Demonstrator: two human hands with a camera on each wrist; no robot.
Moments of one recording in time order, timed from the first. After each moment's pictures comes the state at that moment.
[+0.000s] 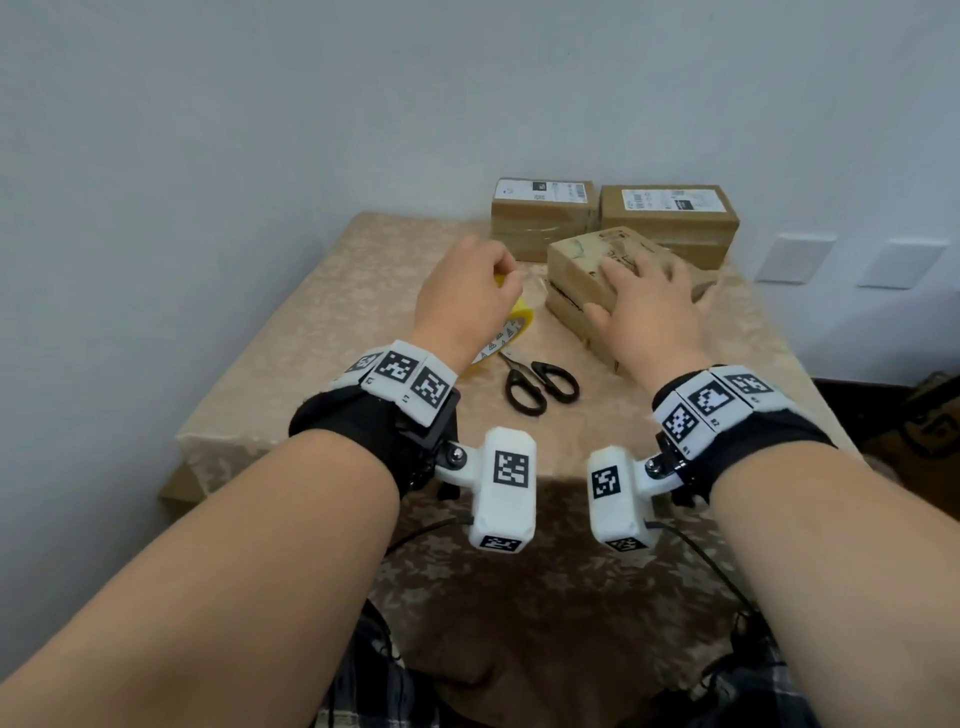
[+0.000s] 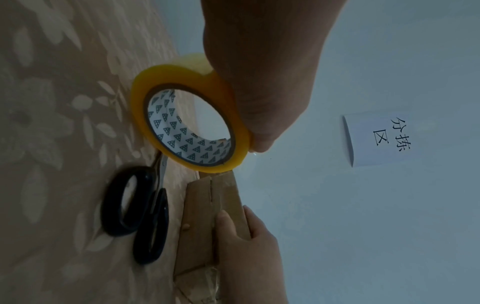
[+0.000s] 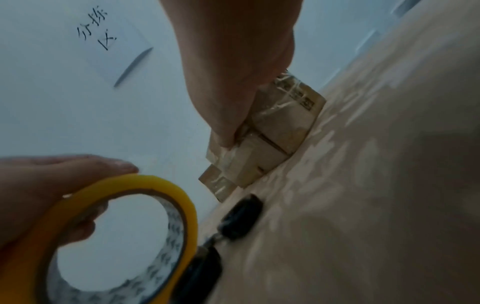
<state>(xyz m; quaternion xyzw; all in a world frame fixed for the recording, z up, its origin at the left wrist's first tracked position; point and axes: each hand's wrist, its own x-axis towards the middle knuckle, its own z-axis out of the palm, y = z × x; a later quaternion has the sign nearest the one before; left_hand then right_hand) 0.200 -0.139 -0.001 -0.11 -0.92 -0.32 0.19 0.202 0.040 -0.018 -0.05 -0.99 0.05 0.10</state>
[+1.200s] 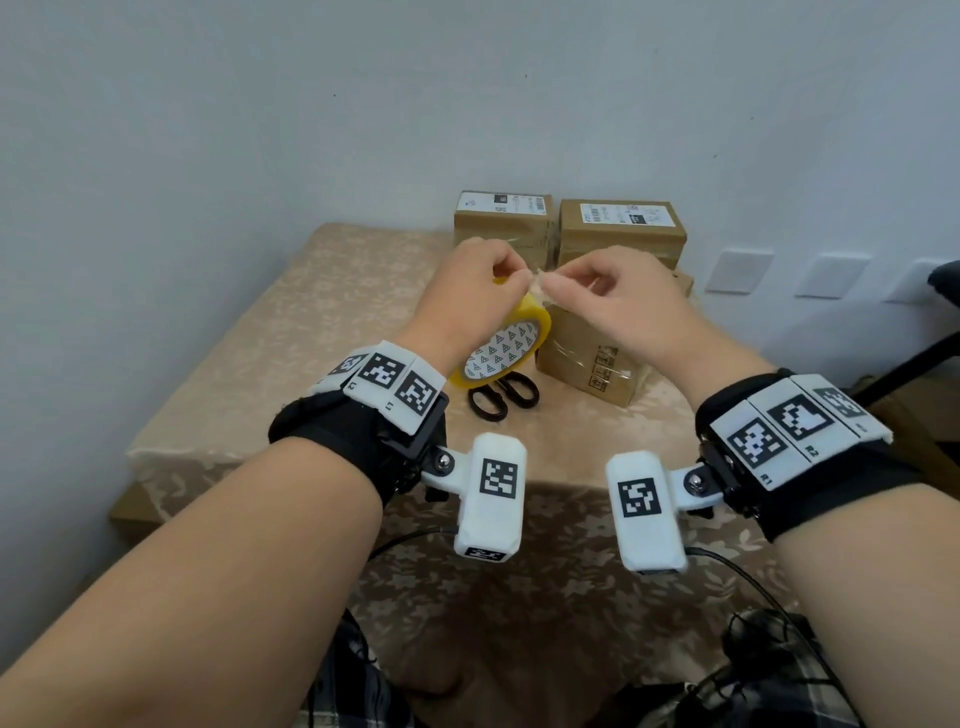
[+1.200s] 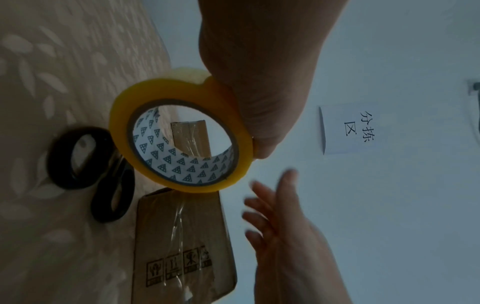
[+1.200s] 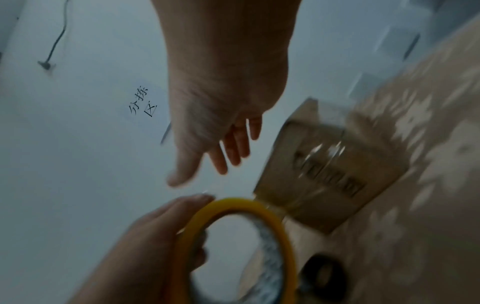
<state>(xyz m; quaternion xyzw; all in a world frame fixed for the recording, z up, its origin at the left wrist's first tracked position) 0.205 -0.109 0.014 -0.17 -0.88 -0.41 0.15 0.239 0.057 0.024 0.10 -0.91 0.37 0.15</state>
